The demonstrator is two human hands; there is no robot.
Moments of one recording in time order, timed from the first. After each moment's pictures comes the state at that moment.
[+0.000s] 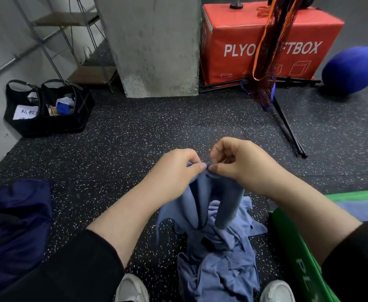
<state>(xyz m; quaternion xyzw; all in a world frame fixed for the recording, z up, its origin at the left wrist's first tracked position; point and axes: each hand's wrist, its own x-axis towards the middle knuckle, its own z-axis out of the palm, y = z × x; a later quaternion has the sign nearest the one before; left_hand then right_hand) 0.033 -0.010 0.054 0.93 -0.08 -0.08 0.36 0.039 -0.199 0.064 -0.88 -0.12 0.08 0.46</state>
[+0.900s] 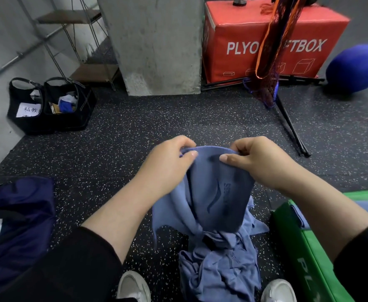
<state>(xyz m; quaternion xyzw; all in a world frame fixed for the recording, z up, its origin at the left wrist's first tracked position) 0.040 0.003 0.058 0.93 -0.06 -0.01 0.36 0.045 -0.221 0.064 -0.91 -0.07 0.07 0.40</state>
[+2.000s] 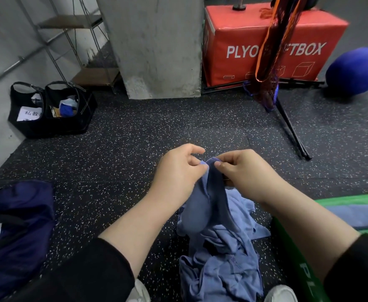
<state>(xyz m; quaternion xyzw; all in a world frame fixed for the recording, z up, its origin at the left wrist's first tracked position) 0.029 -0.022 0.049 0.86 0.01 -0.01 0.51 0.038 -0.191 0.045 -0.86 -0.02 0.12 0.50</state>
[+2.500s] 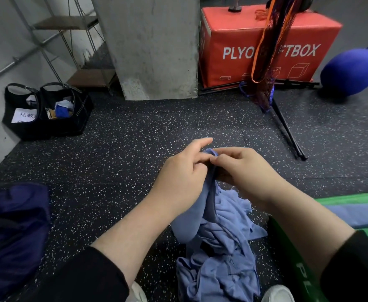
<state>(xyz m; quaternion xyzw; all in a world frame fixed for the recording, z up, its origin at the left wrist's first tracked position) 0.016 -0.030 0.066 0.87 -0.10 0.00 0.48 0.034 -0.195 0.054 -0.75 -0.03 0.14 0.65</state>
